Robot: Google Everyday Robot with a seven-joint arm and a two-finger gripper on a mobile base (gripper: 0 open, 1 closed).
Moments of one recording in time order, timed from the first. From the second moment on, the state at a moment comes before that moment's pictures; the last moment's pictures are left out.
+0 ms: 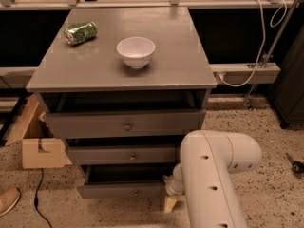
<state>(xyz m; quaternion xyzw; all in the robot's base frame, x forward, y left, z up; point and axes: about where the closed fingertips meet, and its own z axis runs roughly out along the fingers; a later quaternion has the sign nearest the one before) 0.541 -0.074 0.151 -0.69 0.70 0.11 0.14</state>
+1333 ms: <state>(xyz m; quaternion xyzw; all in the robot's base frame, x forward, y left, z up) 0.447 -0.104 0.164 -0.66 0.73 0.16 0.12</state>
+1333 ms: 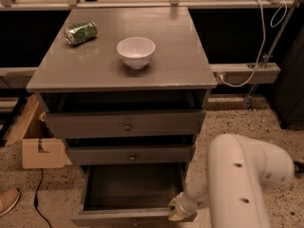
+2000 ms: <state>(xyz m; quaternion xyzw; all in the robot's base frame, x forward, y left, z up) 0.440 -0.105 0.165 -0.65 0.73 0.16 0.13</state>
